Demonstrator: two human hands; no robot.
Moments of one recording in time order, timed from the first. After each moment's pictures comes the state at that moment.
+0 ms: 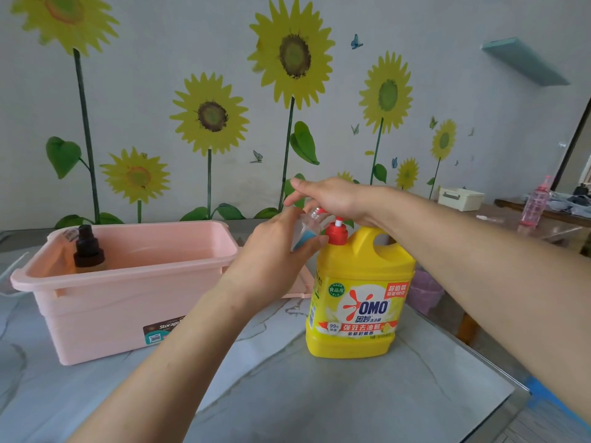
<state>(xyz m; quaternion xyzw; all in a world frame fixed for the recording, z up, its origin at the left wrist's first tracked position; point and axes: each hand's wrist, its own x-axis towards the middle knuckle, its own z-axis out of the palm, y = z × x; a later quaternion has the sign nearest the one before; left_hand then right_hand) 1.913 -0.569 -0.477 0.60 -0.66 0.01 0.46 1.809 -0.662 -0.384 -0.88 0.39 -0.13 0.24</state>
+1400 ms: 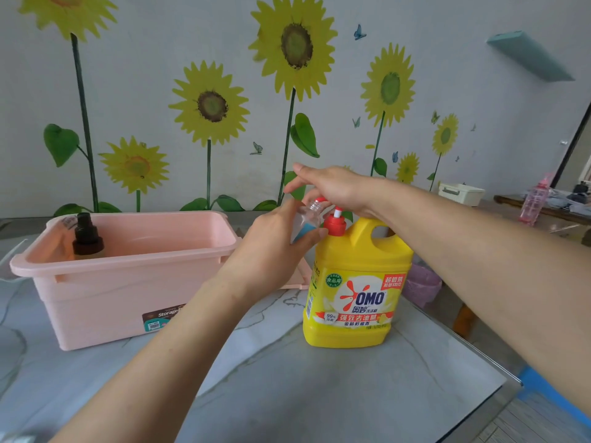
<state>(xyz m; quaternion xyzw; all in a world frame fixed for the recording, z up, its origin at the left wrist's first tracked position) 1.910 -0.570 -0.479 0.60 -0.65 0.01 0.46 1.808 -0.668 -0.386 -0.88 0.39 -0.15 0.25</state>
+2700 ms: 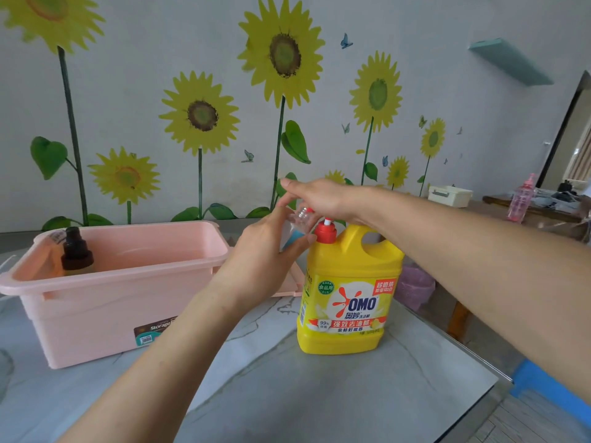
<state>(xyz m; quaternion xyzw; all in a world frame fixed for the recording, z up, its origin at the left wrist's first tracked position) 1.913 -0.574 -0.482 0.57 -0.66 0.03 0.49 1.807 -0.665 -0.385 -0.88 0.40 -0.12 0.23</state>
